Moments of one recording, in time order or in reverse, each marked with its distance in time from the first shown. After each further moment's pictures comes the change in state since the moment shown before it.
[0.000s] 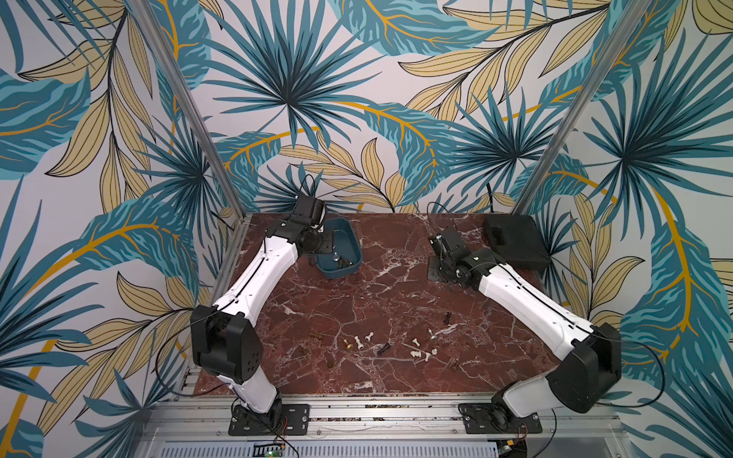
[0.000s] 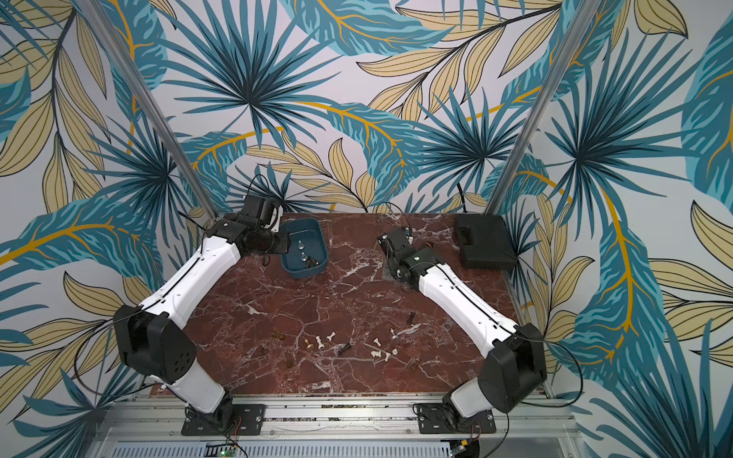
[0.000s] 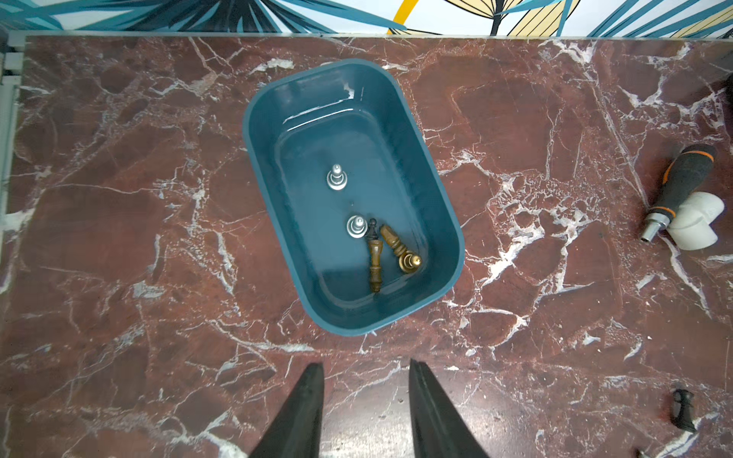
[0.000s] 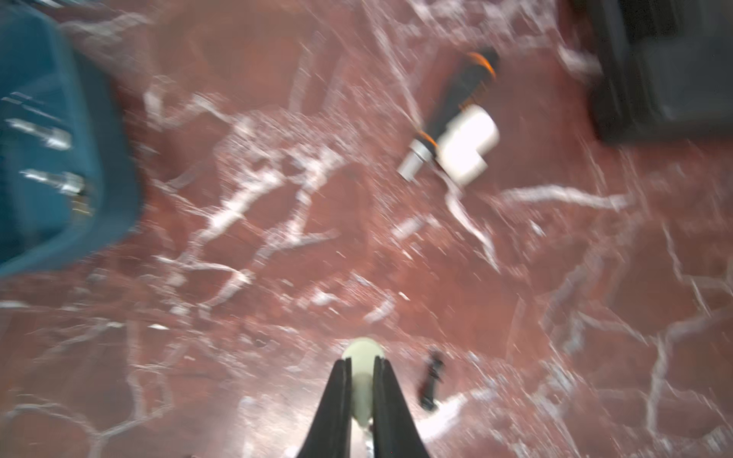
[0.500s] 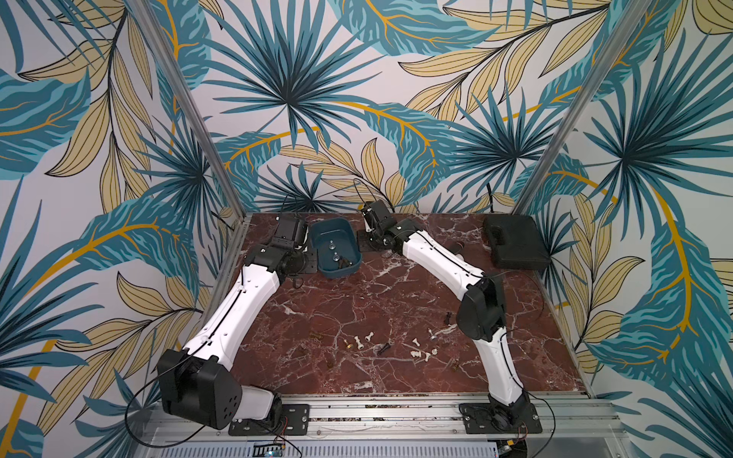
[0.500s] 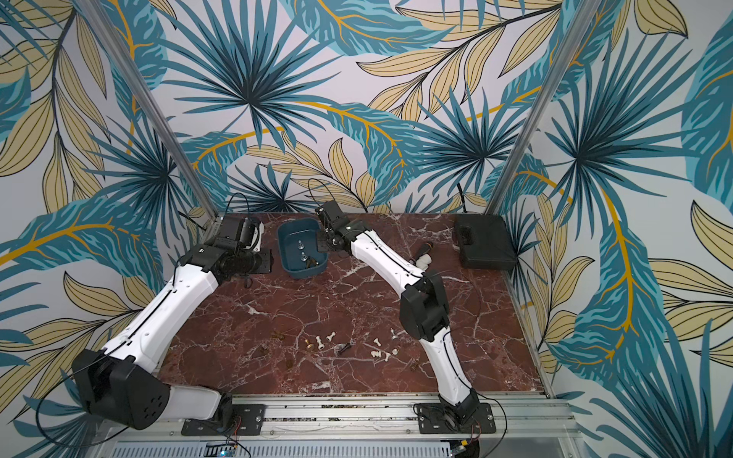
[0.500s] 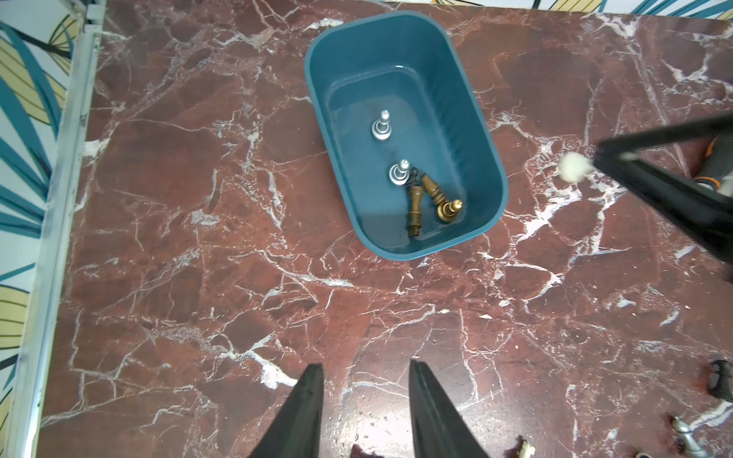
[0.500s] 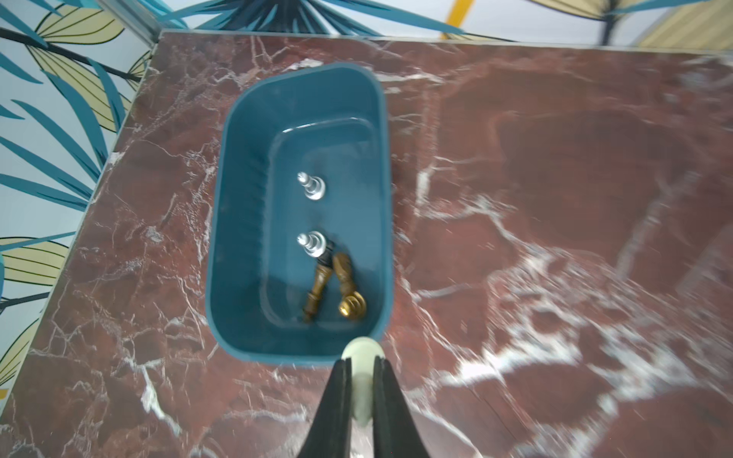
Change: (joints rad) left arm 0.040 -0.245 -0.268 0.020 -0.045 -0.004; right arm 0.123 0.730 0.789 0.096 -0.246 -0.135
